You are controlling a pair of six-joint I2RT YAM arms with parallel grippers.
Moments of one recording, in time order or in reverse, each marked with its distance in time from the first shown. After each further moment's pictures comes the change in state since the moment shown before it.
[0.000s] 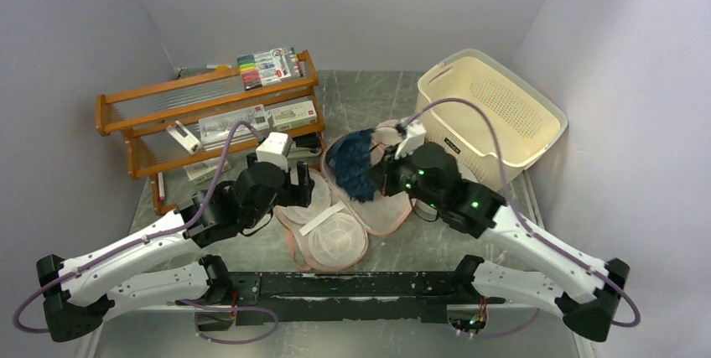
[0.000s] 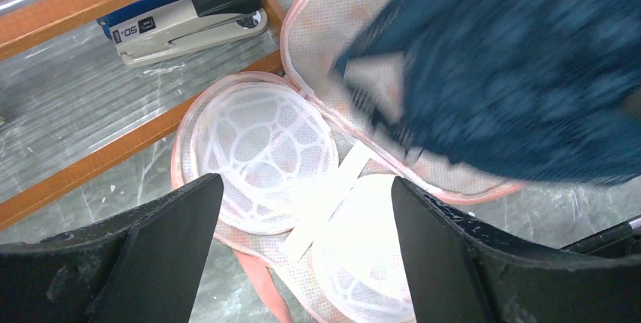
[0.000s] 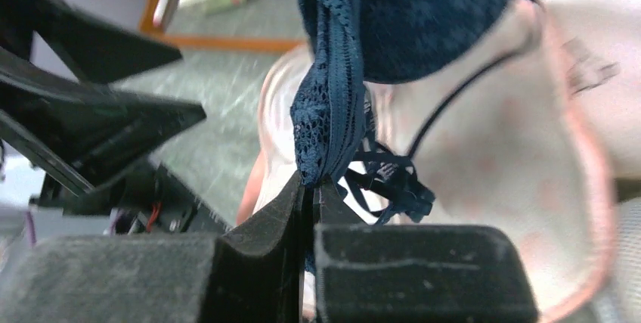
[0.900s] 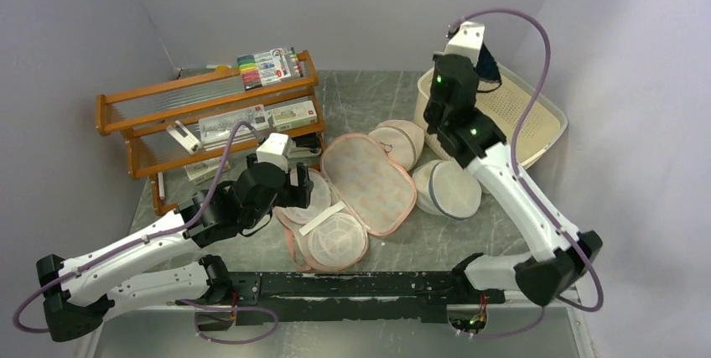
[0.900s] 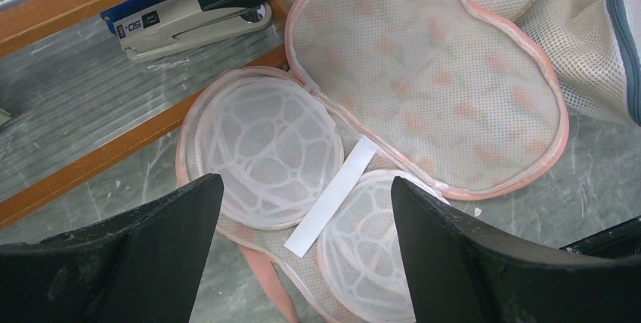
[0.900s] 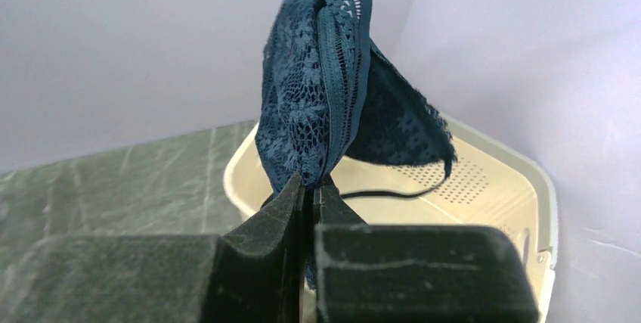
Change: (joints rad) left arm 0.000 0.004 0.000 -0.018 0.000 0.002; right arm -0.314 0.272 0.509 0.145 0.869 -0.563
